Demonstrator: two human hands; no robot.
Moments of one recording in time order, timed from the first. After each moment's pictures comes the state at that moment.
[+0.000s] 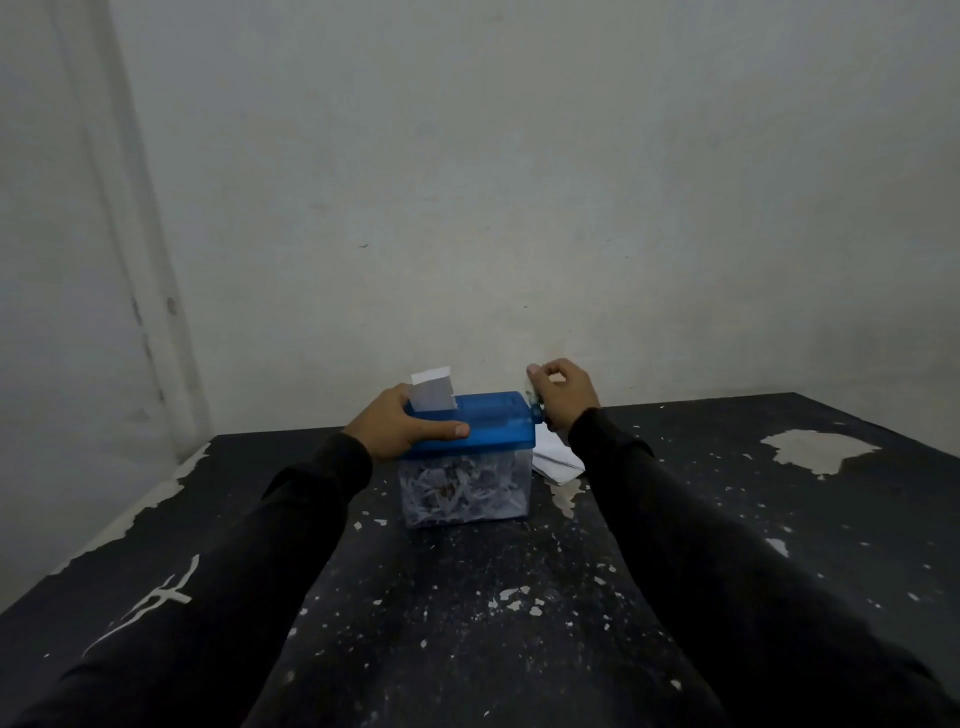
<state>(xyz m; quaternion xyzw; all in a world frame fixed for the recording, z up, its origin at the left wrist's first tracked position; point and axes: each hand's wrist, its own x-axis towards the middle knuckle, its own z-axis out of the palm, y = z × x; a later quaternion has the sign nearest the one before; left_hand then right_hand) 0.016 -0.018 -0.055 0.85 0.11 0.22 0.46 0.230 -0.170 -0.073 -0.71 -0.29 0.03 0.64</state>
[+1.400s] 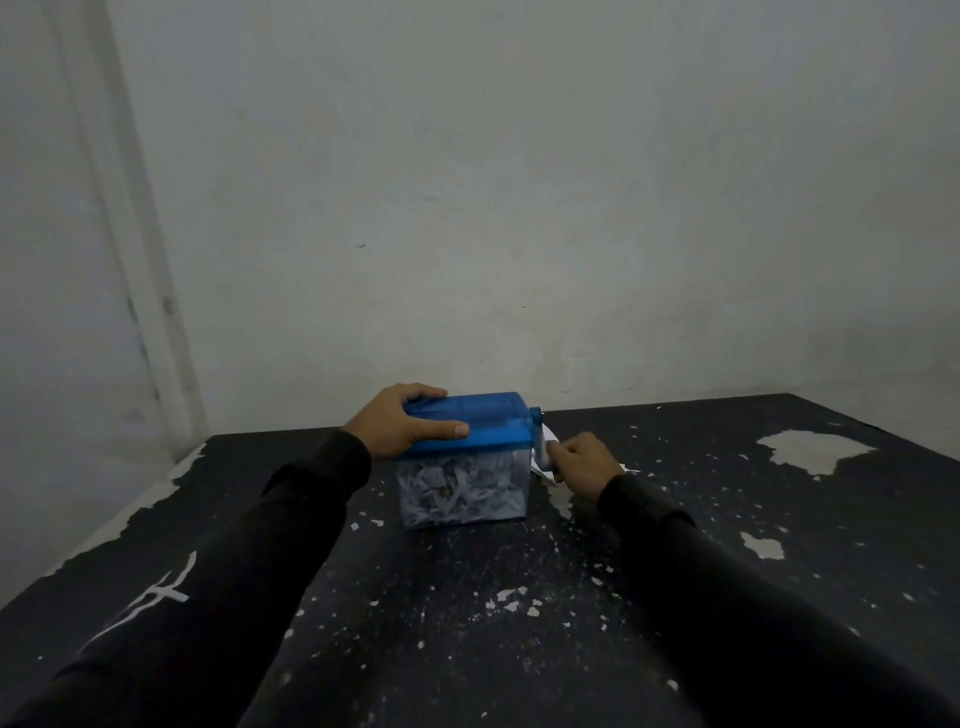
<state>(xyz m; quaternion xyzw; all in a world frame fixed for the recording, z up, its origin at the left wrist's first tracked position) 0.021 -0.012 -0.055 0.88 0.15 0.22 0.40 0.205 -0.220 -0.126 -0.82 -0.33 0.06 0.47</state>
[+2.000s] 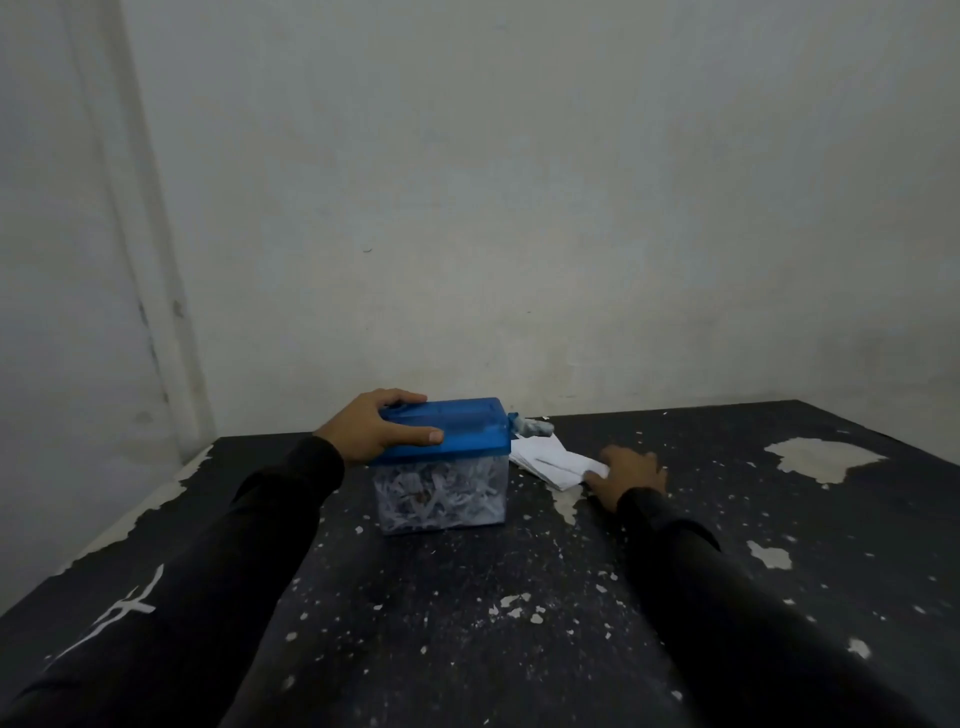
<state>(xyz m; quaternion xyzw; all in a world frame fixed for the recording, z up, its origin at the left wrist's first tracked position) -0.002 0.012 -0.051 0.88 0.16 0.21 0.39 0.254 -0.234 -0.151 -0.95 -0.22 -0.03 0.21</state>
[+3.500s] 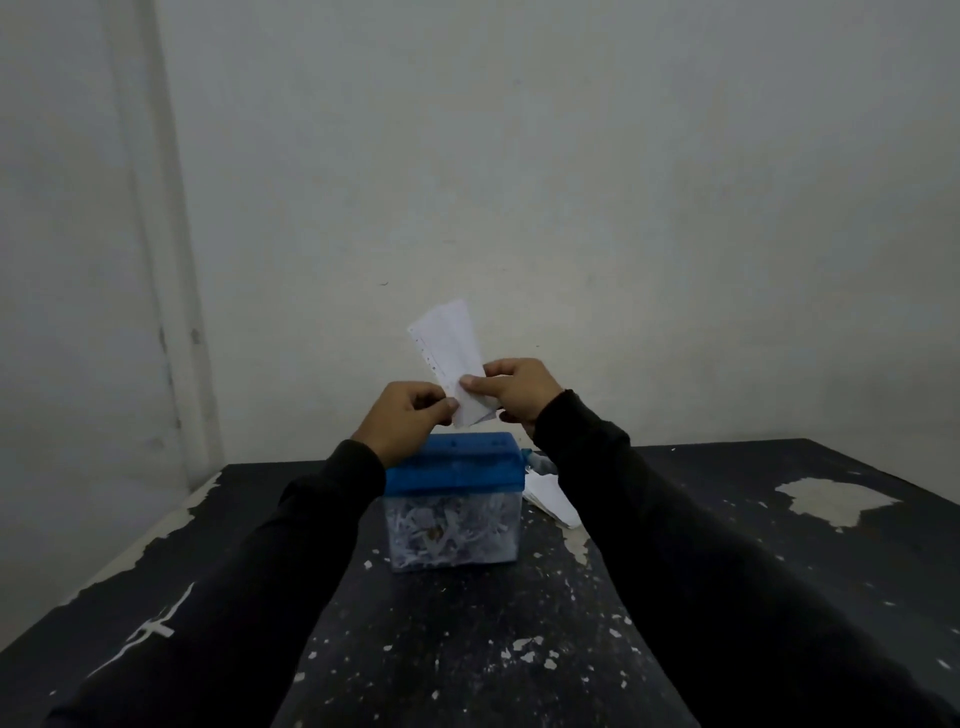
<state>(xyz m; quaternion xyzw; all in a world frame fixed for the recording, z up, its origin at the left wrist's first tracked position) 0.015 -0.018 -0.015 0.85 0.11 0.36 0.38 0.145 -0.144 0.018 -0.67 -0.39 0.15 0.61</state>
